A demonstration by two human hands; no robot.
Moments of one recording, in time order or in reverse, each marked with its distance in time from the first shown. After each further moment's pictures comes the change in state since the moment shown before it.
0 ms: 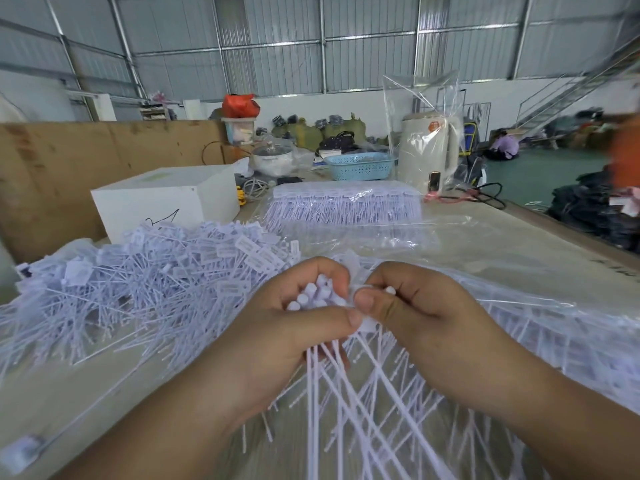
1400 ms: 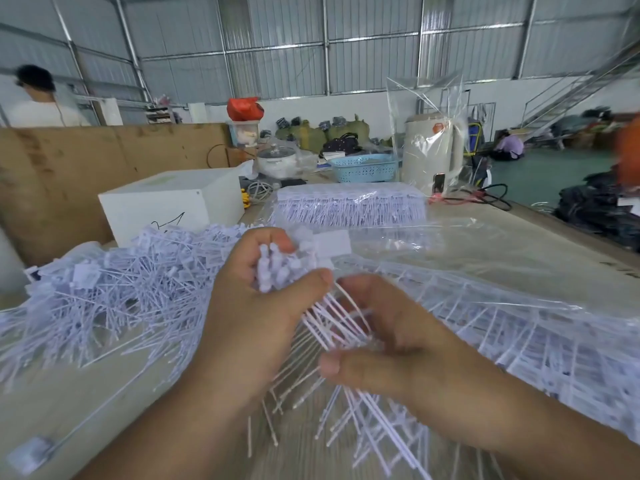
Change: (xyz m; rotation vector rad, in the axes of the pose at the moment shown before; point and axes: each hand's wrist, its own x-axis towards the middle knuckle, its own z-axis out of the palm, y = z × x) left_hand 0.008 -0.001 -0.006 0.122 0.492 0.279; right_hand -0.008 -0.002 0.020 0.272 -0.243 0.070
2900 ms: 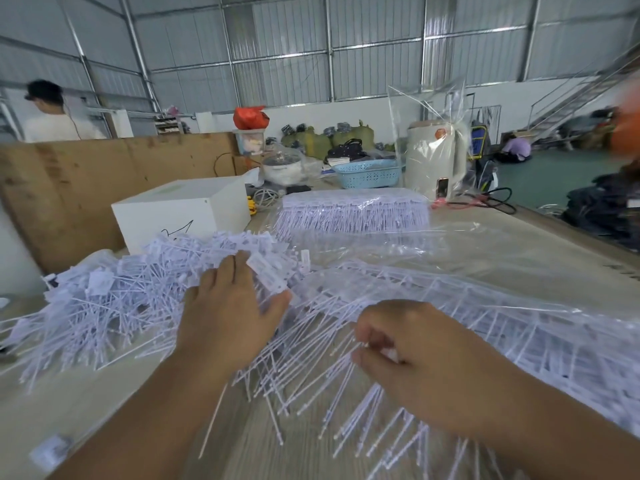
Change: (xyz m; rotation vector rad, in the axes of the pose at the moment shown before) left_hand 0.037 -0.048 -0.053 1.515 -0.122 -0.058; right_hand 0.000 -0.001 -0.017 -0.970 0.068 -0.009
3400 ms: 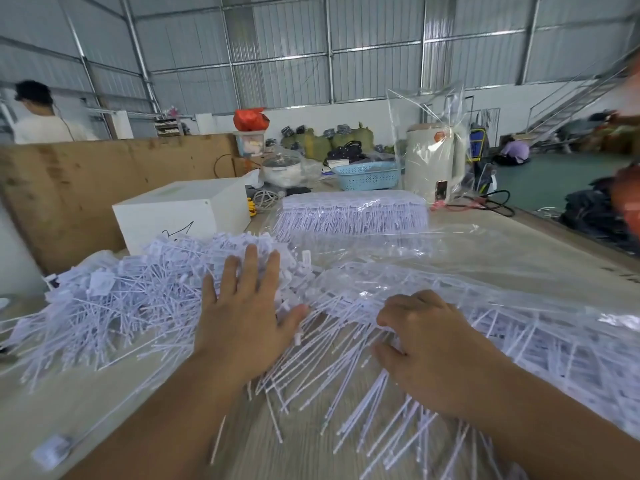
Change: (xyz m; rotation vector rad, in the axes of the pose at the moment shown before) left_hand -0.001 0.006 0.014 0.115 -0.049 0.143; right_hand 0.010 0.025 0.011 -0.355 -0.068 0.153
